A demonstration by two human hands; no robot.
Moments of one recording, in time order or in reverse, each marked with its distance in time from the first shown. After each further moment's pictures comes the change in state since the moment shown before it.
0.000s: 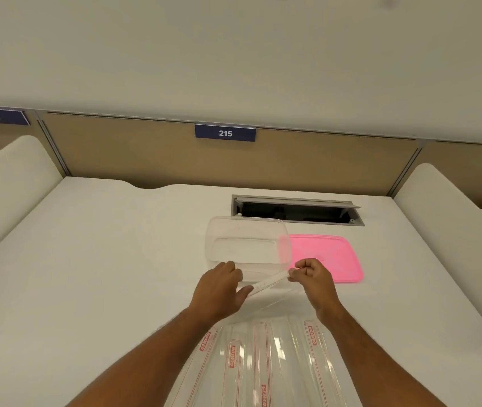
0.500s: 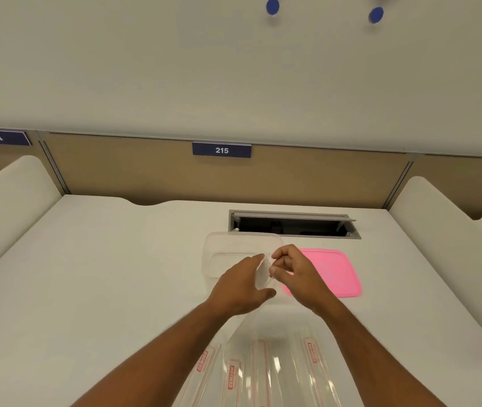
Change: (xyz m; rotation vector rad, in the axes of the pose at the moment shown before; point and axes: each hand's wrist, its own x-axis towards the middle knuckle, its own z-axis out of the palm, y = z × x) left_hand 0.048 0.043 -0.028 -0.378 -0.197 -0.182; right_hand 0.001 -0.062 0.015 -0.290 -0.223 -0.341
